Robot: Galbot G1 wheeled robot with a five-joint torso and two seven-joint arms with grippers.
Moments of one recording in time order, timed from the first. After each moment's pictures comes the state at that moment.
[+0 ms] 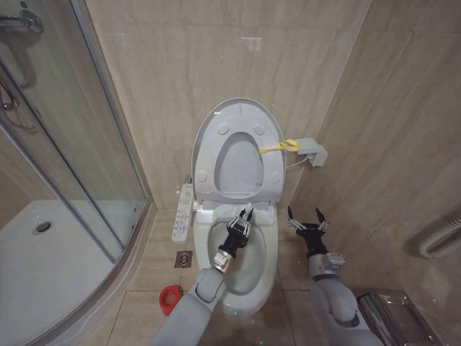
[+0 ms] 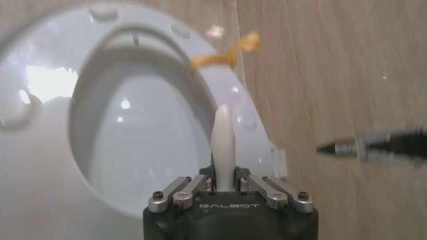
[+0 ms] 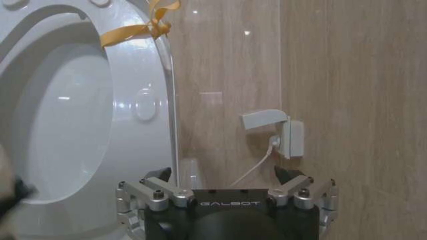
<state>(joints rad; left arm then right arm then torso) 0.89 -1.48 0.06 -1.37 0.01 -0.52 -0.02 -1.27 1.35 0.57 1.82 0.24 0.14 0.11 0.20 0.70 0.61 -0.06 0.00</state>
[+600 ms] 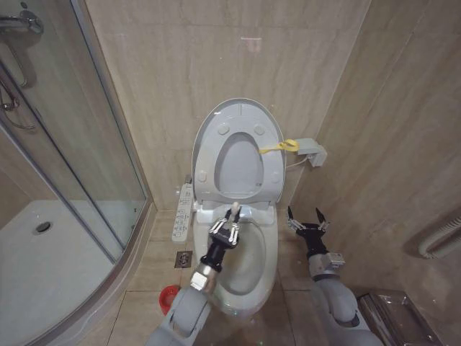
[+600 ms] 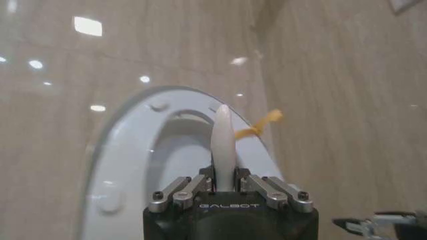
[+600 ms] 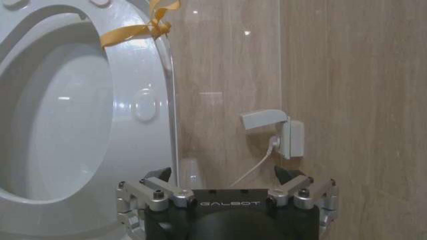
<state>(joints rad) 1.21 -1.35 -0.07 -1.86 0.03 -0.45 -0.06 -1.27 1.35 0.57 1.82 0.24 0.14 0.11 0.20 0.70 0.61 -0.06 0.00</state>
